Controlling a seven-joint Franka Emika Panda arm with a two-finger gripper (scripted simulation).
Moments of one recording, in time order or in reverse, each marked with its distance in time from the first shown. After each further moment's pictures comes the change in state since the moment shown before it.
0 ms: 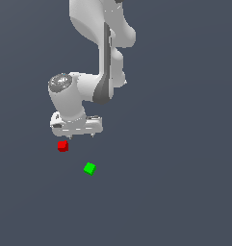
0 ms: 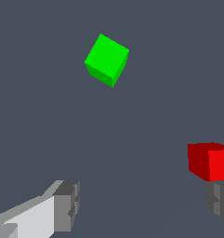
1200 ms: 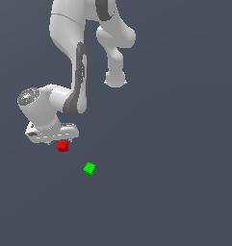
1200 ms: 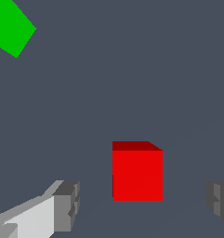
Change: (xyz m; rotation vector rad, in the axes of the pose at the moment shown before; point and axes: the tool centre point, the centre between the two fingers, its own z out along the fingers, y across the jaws) arm -0.012 0.116 0.047 -0.003 -0.008 -0.063
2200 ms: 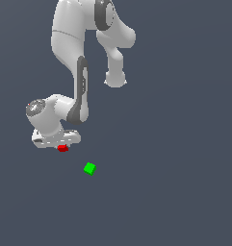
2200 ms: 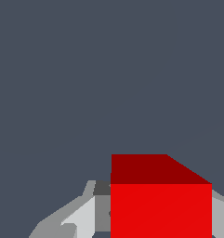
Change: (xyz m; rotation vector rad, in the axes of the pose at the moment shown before) arm 0.001 0.001 0.048 0.001 -0.001 -0.002
